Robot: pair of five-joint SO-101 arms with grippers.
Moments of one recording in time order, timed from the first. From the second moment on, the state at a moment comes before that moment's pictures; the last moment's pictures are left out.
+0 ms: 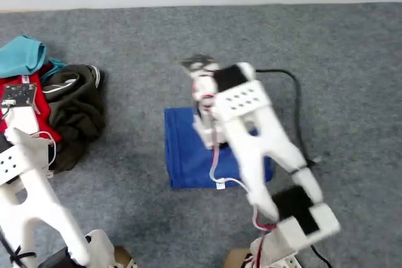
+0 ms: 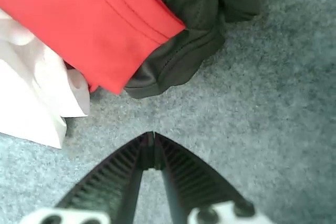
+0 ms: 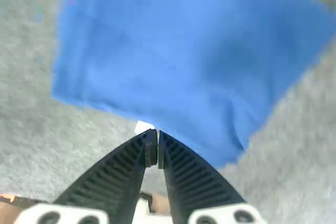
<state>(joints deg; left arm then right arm) -39.6 -25.2 33.4 83.0 -22.0 -25.9 2.2 -2.9 100.3 3.1</state>
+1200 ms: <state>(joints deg) -39.6 -25.2 33.4 85.3 -19.9 -12.0 -21.7 34.5 85.4 12.6</state>
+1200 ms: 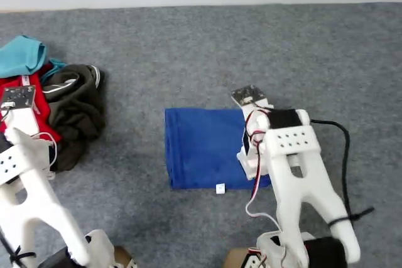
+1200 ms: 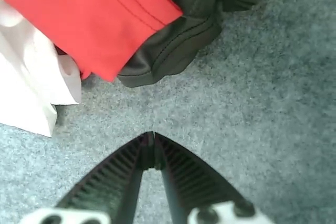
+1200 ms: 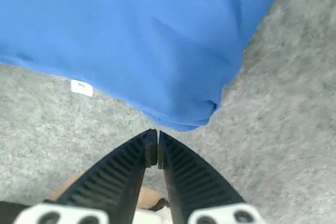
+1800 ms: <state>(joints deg) -39.6 -25.3 33.4 88.9 -19.9 -11.2 -16.1 41.1 76.7 12.8</state>
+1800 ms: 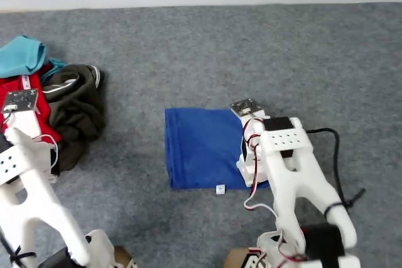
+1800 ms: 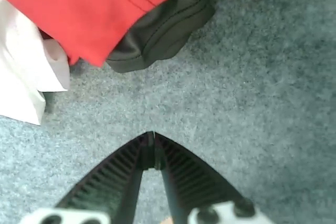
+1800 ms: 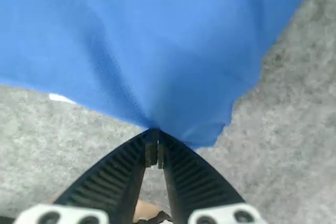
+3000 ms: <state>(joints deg) -39.6 -25.3 33.4 88.9 -19.9 -2.4 -27.9 42.5 73.5 14.3</state>
